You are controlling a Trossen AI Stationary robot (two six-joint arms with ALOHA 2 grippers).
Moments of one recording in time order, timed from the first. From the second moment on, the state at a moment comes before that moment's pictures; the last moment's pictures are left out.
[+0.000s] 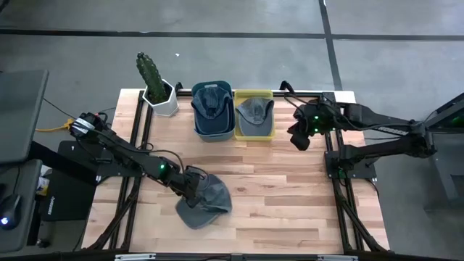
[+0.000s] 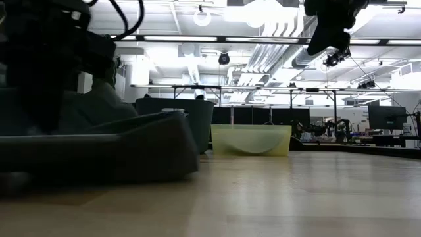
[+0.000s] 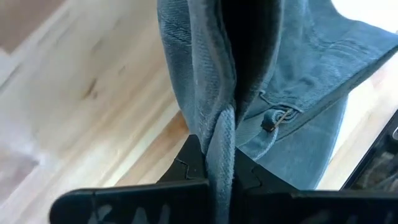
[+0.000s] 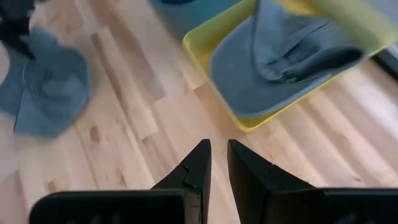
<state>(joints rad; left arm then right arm) -0.44 1.43 0.77 -0.40 0.02 -1.24 -0.24 0.97 1.03 -0.90 0.04 0.35</state>
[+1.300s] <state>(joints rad) -0.20 1.43 0.77 0.19 -0.15 -1.13 -0.26 0.61 0.61 -0.62 0.02 0.74</state>
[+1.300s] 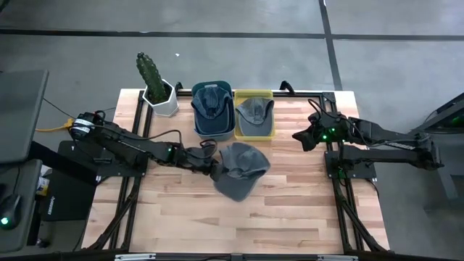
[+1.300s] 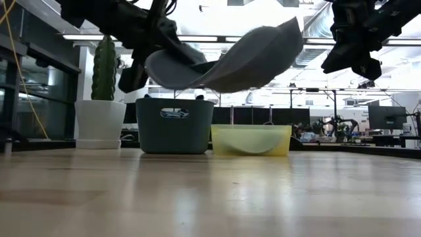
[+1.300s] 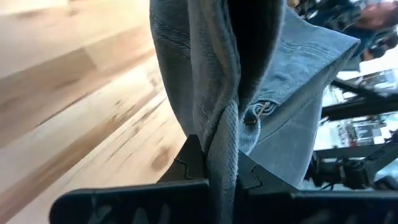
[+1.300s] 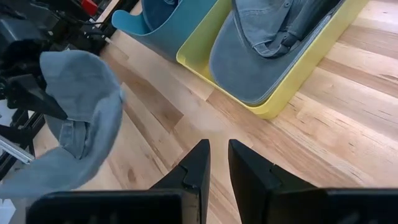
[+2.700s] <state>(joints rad) -0.20 1.42 0.77 0.41 -0.29 -0.94 -0.26 0.61 0.61 -0.62 0.01 0.72</state>
